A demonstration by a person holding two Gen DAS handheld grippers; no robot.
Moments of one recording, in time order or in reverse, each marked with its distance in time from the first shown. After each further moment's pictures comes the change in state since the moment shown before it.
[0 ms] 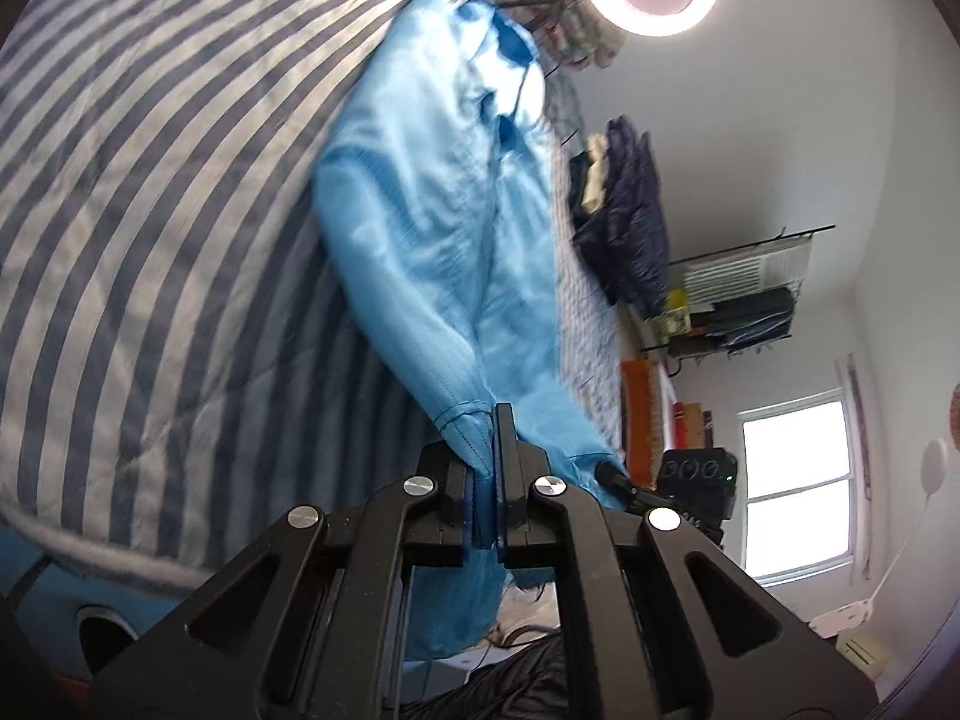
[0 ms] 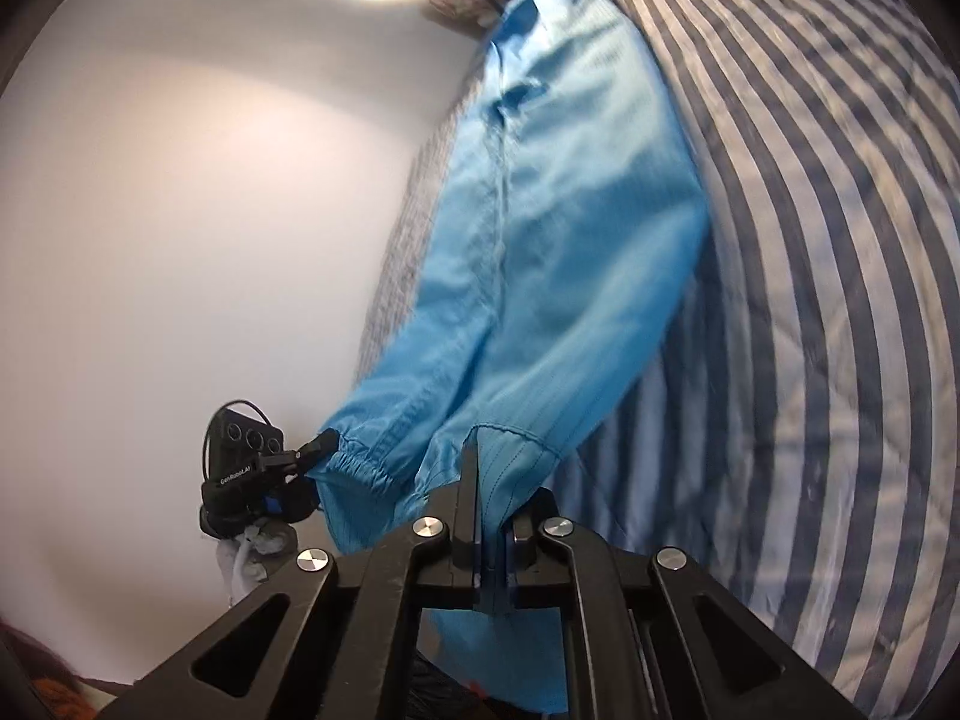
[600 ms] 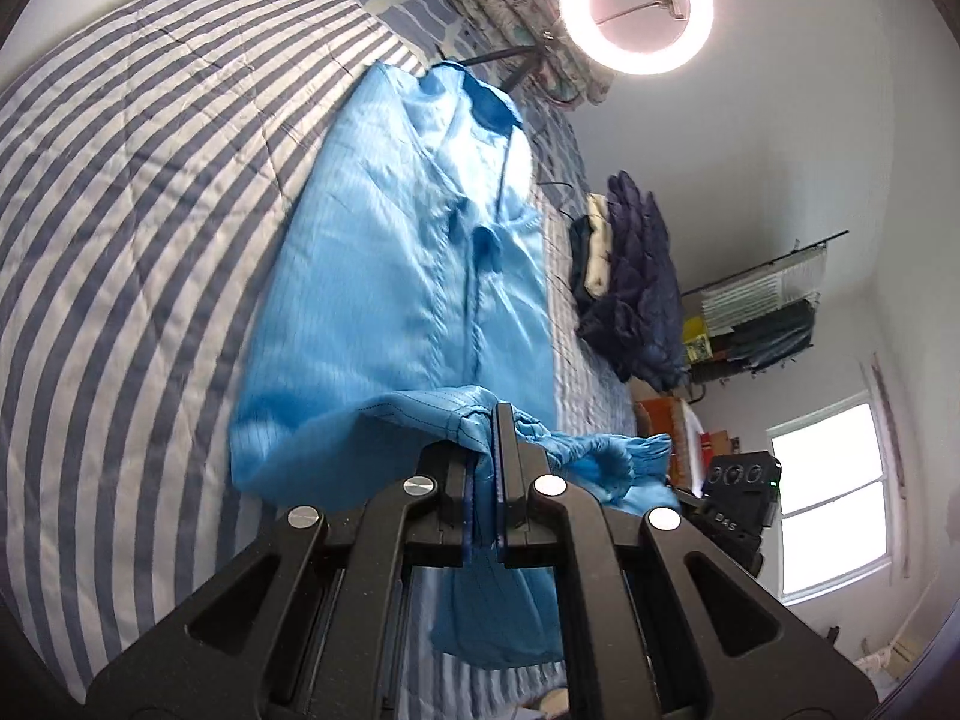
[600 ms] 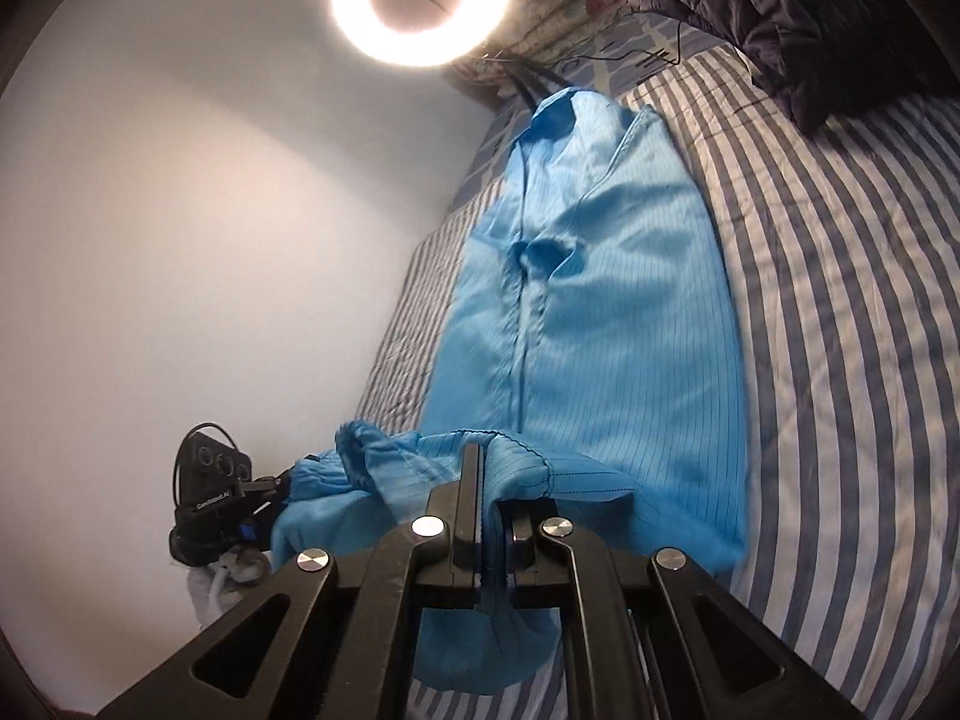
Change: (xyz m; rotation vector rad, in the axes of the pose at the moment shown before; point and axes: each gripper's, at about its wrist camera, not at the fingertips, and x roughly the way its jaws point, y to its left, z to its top) left arm 0.042 -0.026 0.113 0.072 -0.079 0.073; right arm 0.020 0.016 0.130 -0.101 -0.117 -0.104
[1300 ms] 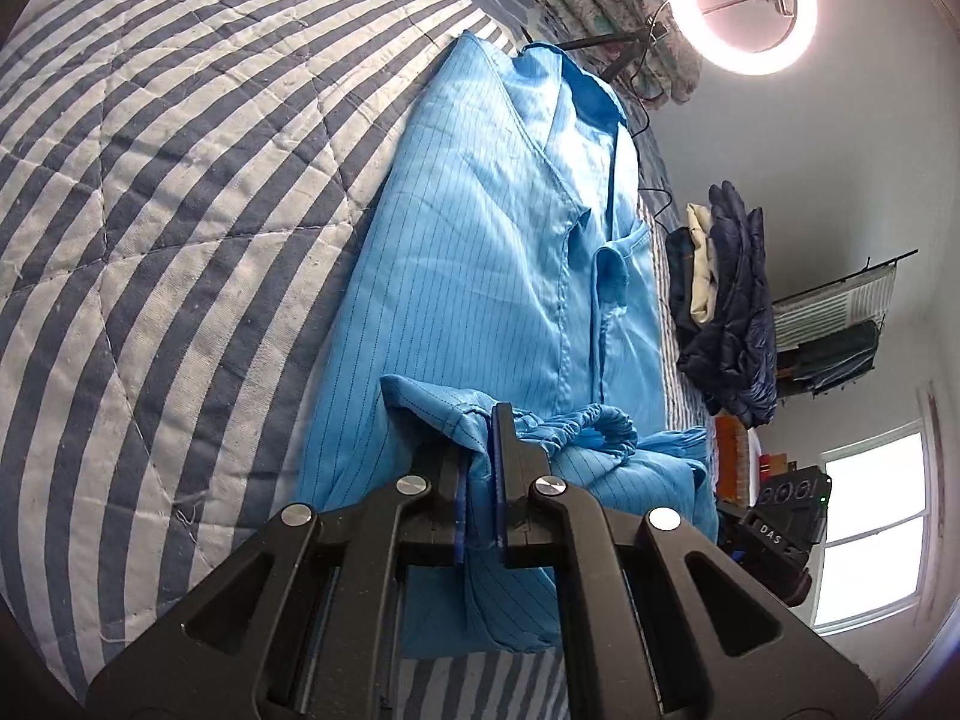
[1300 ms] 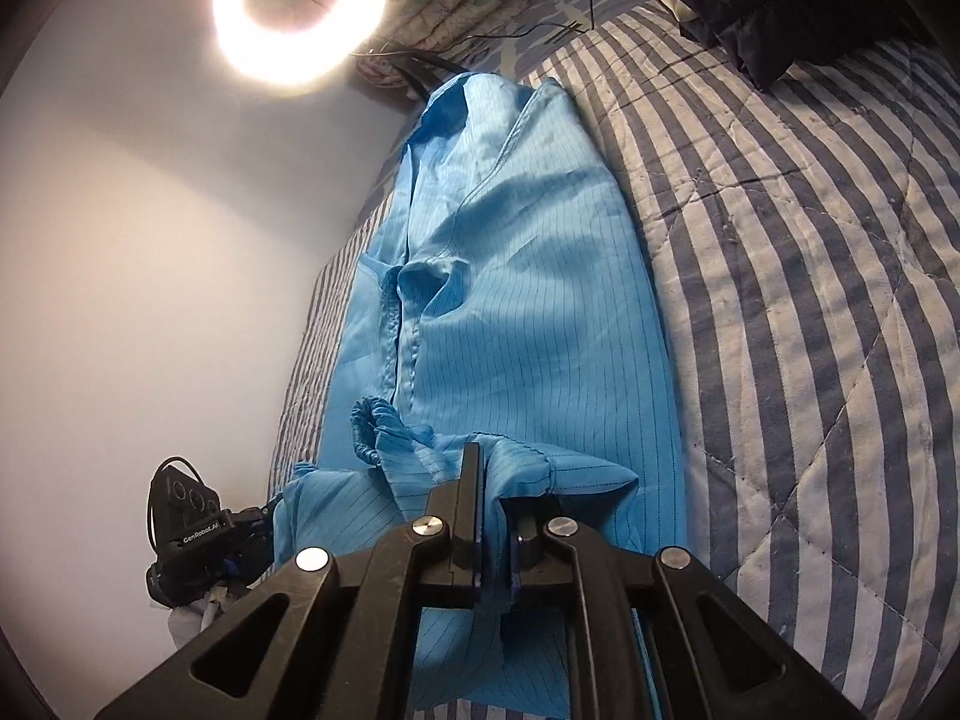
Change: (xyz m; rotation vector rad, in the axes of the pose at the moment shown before) left arm 0.070 0.046 0.028 -0.042 0.011 0.155; right arm 0.049 -0.053 0.028 0.096 0.011 -0.126
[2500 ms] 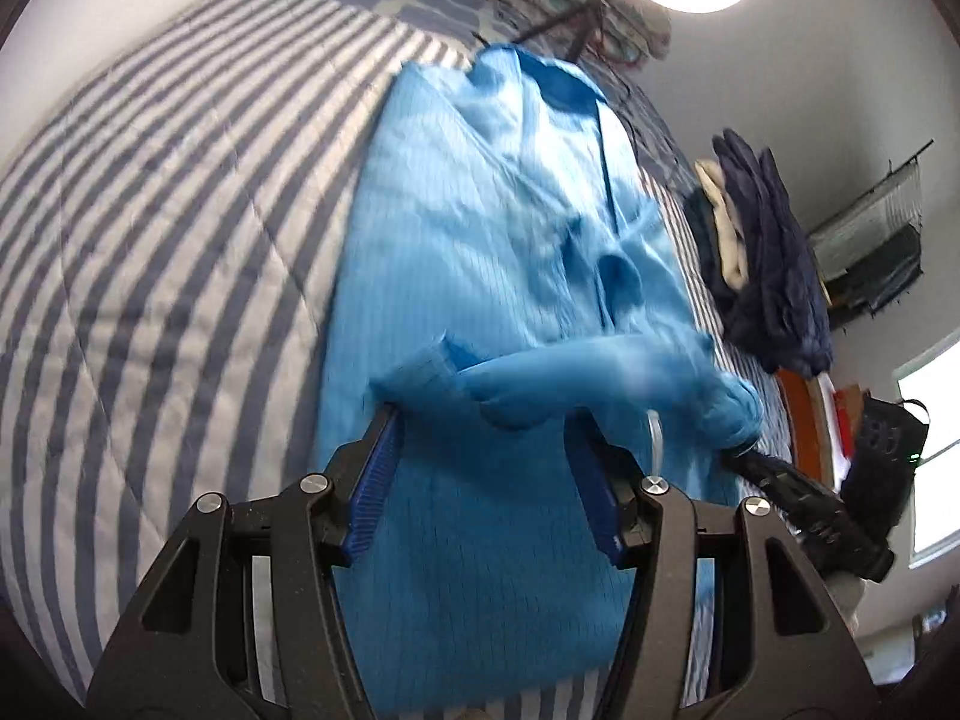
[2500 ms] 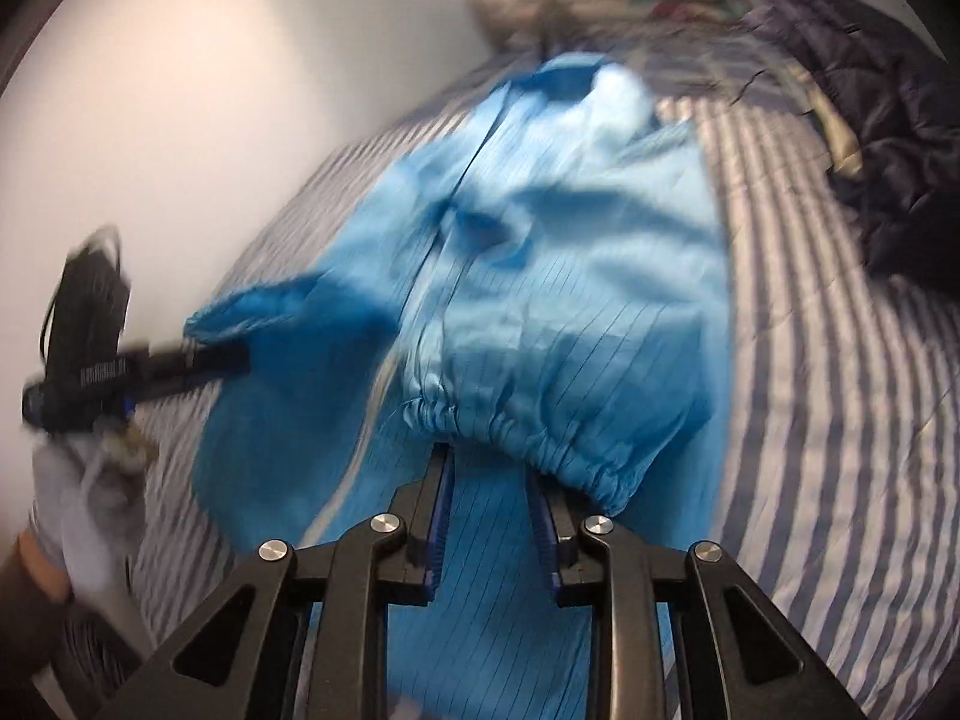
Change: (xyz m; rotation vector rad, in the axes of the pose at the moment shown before) left arm 0.015 -0.037 0.023 0.237 -0.039 0.151; right arm 0.021 0.060 0.006 -0.417 0.012 -0.221
